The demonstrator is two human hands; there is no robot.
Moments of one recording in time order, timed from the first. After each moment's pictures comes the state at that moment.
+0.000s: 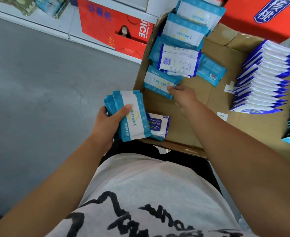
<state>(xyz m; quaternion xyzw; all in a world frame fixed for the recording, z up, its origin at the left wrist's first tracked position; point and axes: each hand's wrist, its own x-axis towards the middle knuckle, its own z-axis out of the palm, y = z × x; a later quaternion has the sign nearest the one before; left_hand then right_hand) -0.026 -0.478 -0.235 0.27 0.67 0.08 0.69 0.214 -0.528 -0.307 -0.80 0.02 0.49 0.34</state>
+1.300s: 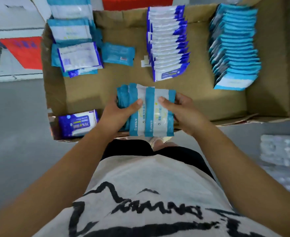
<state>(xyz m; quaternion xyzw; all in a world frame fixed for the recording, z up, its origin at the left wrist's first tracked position) 0.174 -0.653 -0.217 0.51 0.49 -0.02 0.71 0.308 -0.812 -0.218 -0.67 0.05 0.50 0.55</state>
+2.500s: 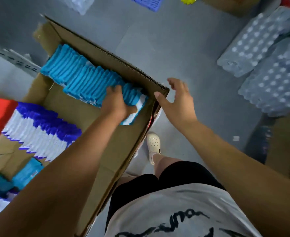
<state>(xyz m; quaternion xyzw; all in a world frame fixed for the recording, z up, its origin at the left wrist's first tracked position) 0.510 -0.907 -0.273 0.96 0.01 -0.24 0.17 0.437 -1.090 -0.238 -0.86 0.23 0.05 0.45</state>
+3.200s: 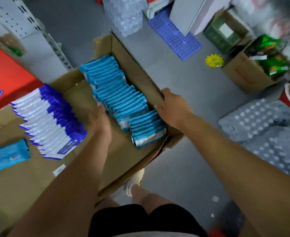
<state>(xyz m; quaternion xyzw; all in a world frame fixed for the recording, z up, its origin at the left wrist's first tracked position) 0.505 -0.825 -0.316 0.64 0.51 -0.02 0.57 0.555 -1.039 -0.197 -0.96 -0.05 0.23 0.18</state>
